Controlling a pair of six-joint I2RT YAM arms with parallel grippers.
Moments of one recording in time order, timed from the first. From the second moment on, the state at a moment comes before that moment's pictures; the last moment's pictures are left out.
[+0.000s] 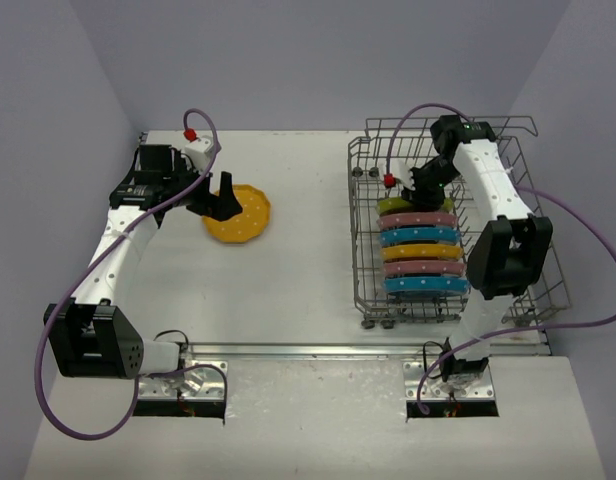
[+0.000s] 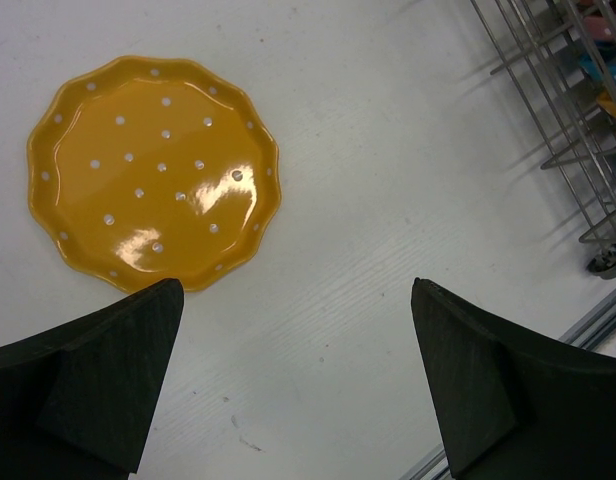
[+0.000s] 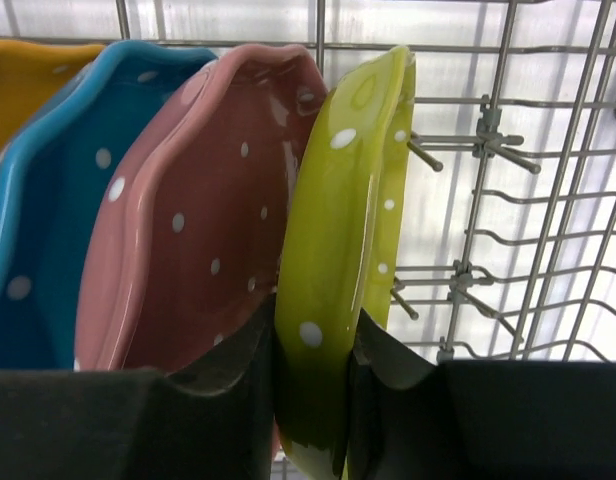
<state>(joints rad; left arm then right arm) 0.02 1.32 1.19 -0.63 0.57 0.17 0.05 1.89 1.76 -1.35 -0.39 -1.52</state>
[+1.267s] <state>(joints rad) 0.02 1.28 1.27 -0.64 0.61 -0.07 0.11 1.46 1.81 -1.16 -0.57 -1.31</state>
